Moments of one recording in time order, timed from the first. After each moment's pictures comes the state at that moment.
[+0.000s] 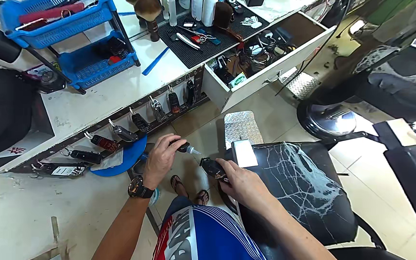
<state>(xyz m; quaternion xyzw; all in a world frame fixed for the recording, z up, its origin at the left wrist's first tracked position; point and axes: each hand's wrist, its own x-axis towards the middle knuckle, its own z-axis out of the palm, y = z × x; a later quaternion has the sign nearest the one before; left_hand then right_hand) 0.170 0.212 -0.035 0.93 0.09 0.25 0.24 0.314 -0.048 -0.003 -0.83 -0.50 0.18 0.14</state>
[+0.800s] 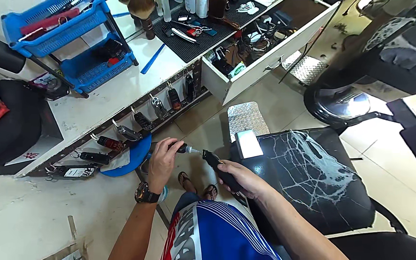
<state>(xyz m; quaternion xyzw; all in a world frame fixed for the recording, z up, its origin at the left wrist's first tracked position) 0.144 0.197 -0.046 0.94 0.15 0.23 0.19 0.304 -0.046 -0.024 -0.53 -0.09 0.64 0.55</state>
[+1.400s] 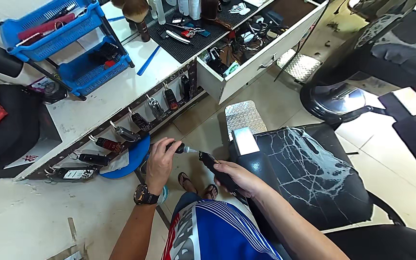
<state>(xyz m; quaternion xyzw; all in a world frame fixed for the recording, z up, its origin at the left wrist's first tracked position) 0.140 0.188 -0.042 0.95 0.15 0.24 0.14 0.296 -0.052 -0.023 -0.52 -0.10 0.64 0.55</state>
